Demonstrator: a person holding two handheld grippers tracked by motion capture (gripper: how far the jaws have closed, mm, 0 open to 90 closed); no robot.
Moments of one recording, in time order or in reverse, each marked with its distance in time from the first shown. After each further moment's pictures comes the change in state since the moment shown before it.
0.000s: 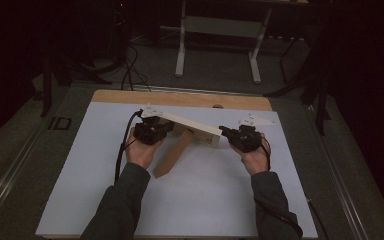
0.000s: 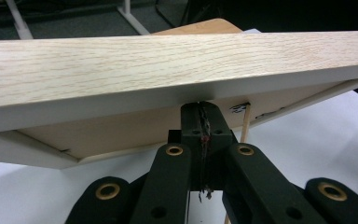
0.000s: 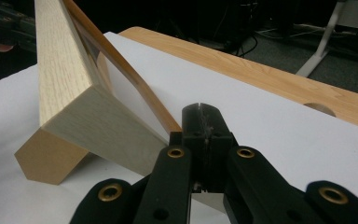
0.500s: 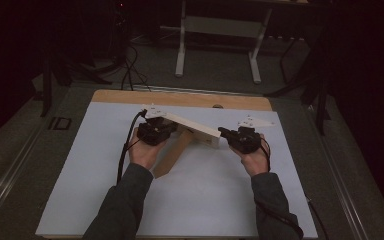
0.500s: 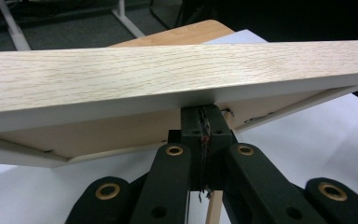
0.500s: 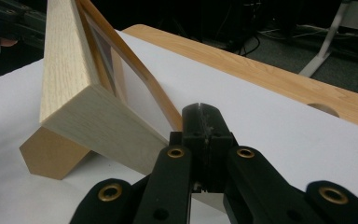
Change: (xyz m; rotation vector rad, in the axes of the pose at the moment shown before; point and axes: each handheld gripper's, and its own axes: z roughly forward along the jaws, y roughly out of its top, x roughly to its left) left arm -0.012 0.004 0.003 -0.002 -0.020 0.024; right arm 0.004 -0.001 -0.001 0.005 0.009 -0.015
